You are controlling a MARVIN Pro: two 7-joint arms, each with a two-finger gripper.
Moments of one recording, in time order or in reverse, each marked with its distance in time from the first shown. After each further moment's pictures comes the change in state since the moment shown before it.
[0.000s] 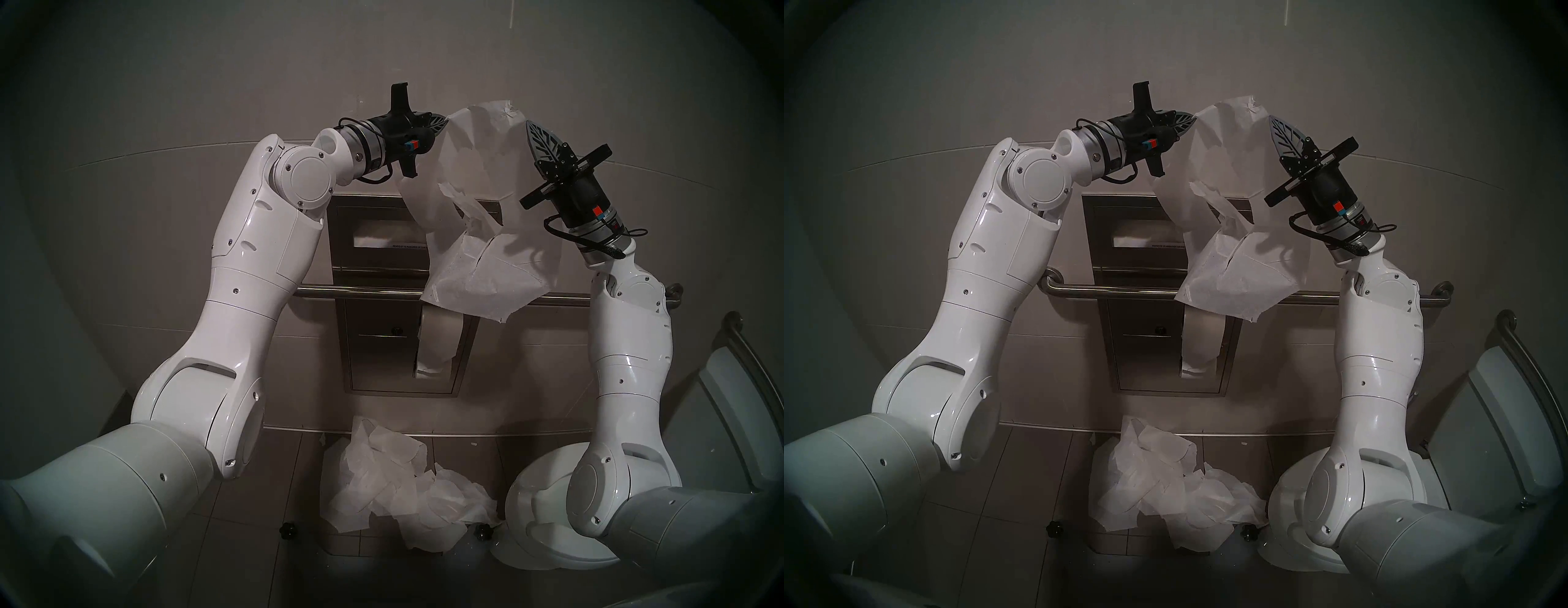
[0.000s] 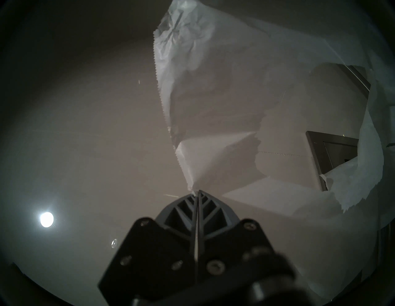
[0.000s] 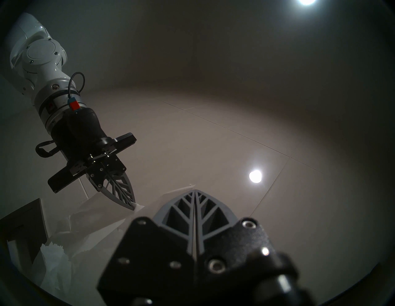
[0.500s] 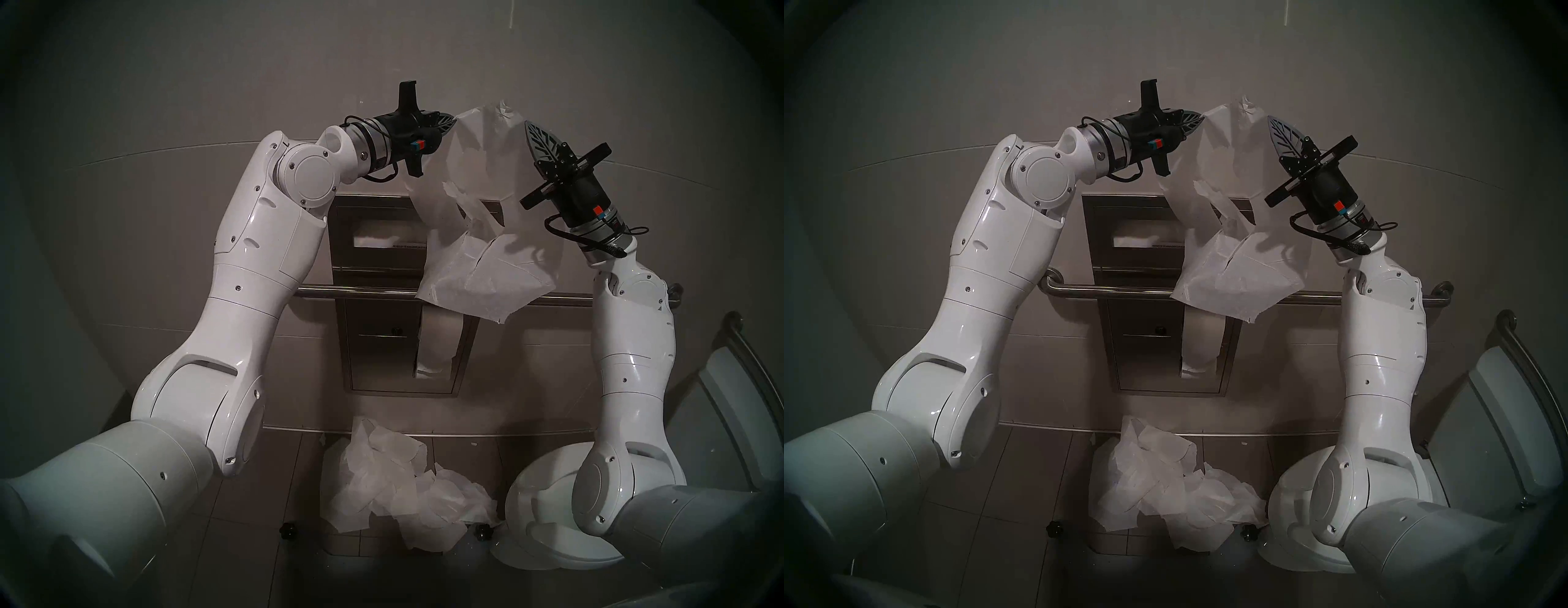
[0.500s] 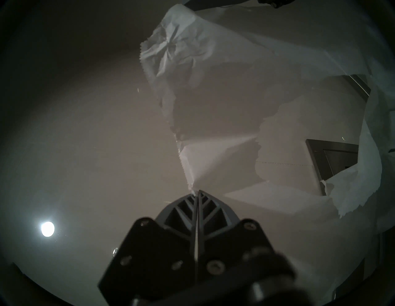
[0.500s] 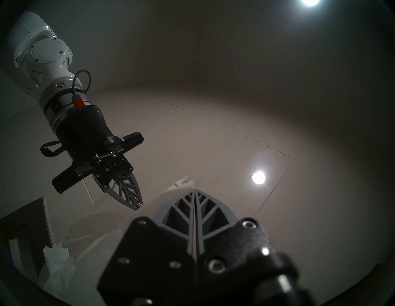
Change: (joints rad) left arm -0.008 -0.001 0.012 -0.011 -0.005 -0.017 -0.006; right arm 0.001 0.021 -0.014 0.000 -0.001 0.000 -0.002
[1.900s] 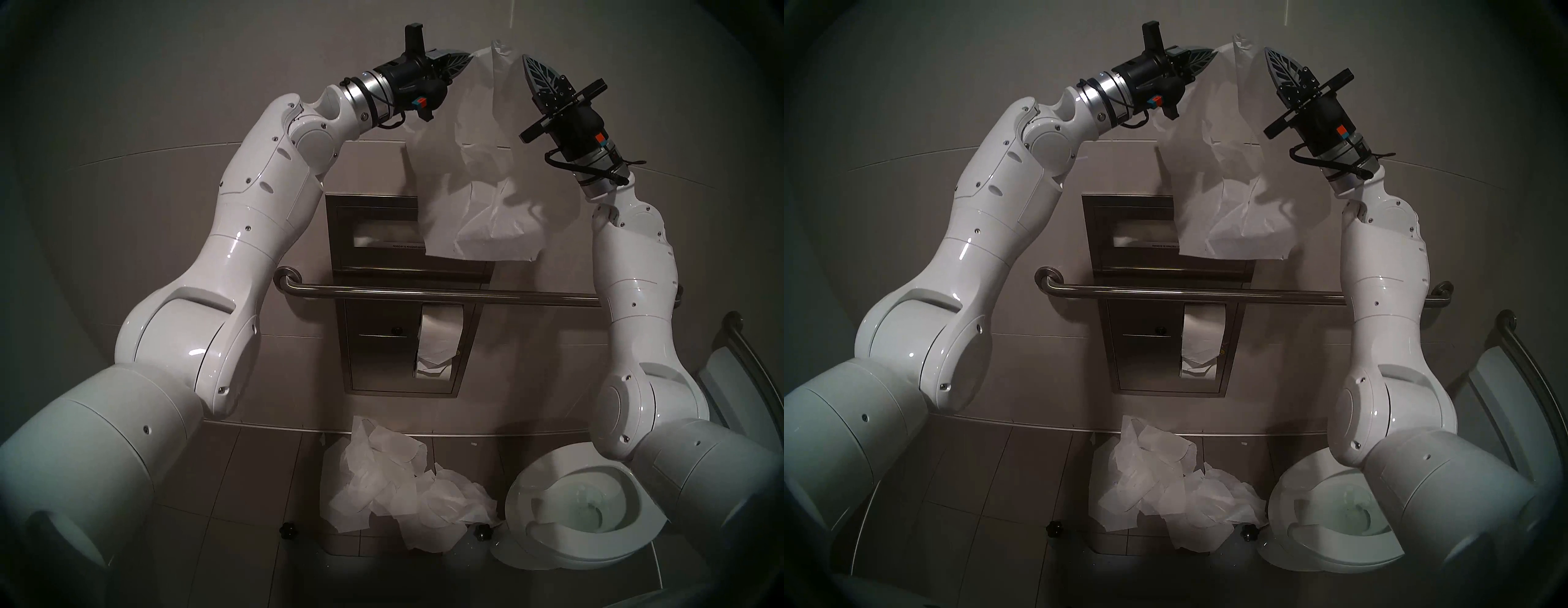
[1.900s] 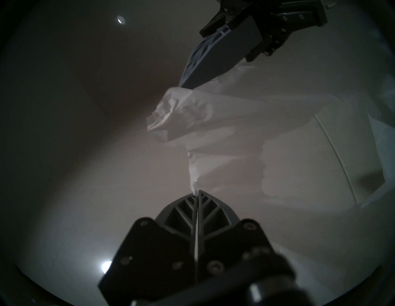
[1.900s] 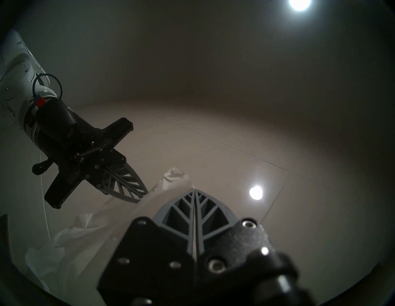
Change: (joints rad) left arm -0.209 0.017 0.072 0.272 0.157 -0.262 0.435; right arm 0.287 0.074 -0.108 0.228 0.088 0.000 0.010
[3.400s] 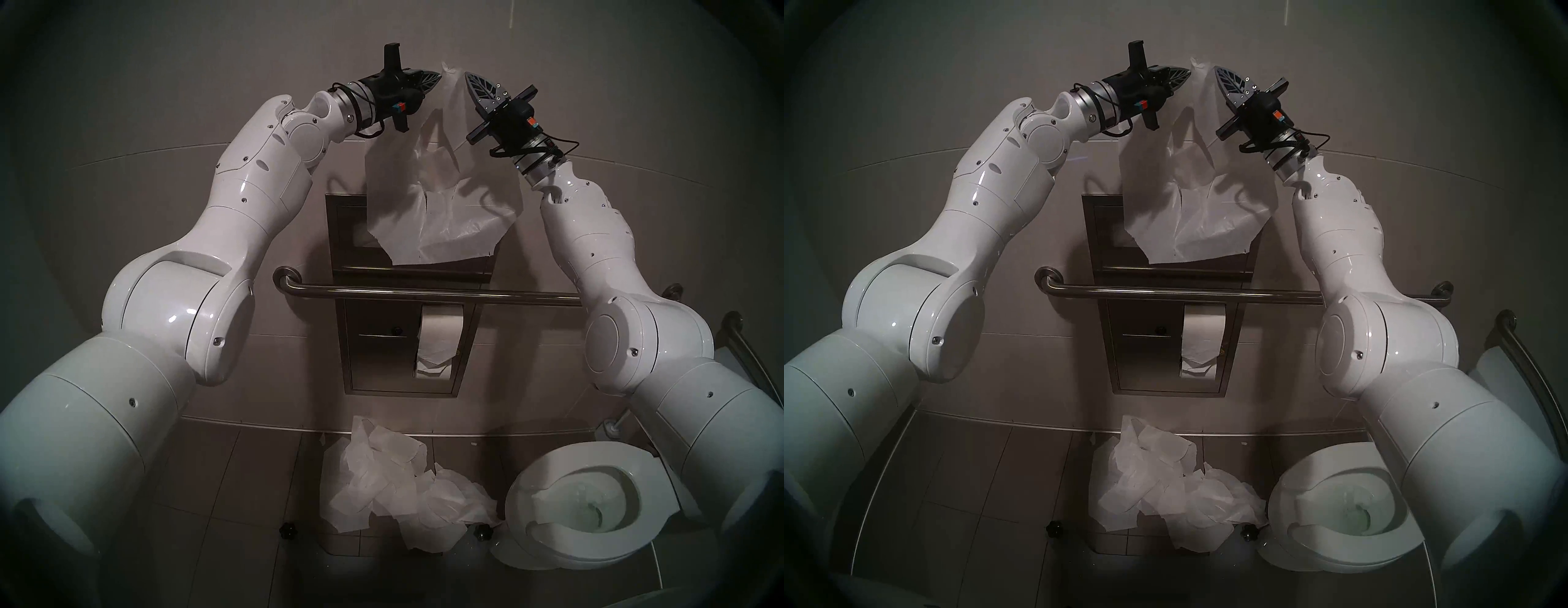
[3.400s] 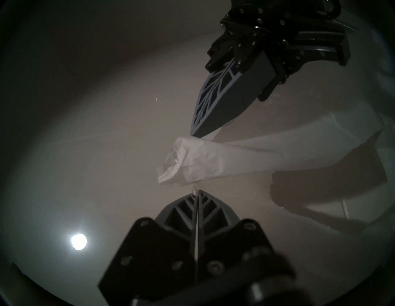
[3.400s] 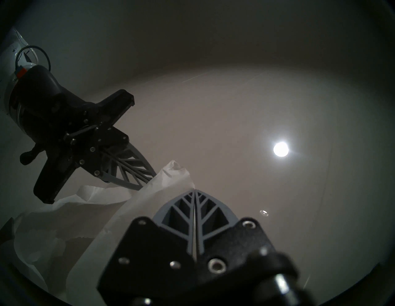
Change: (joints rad) left arm -0.165 -0.012 0.005 0.304 -0.011 -0.006 0.002; right arm 0.326 -0.080 -0.112 0.536 -0.176 0.001 -0.121
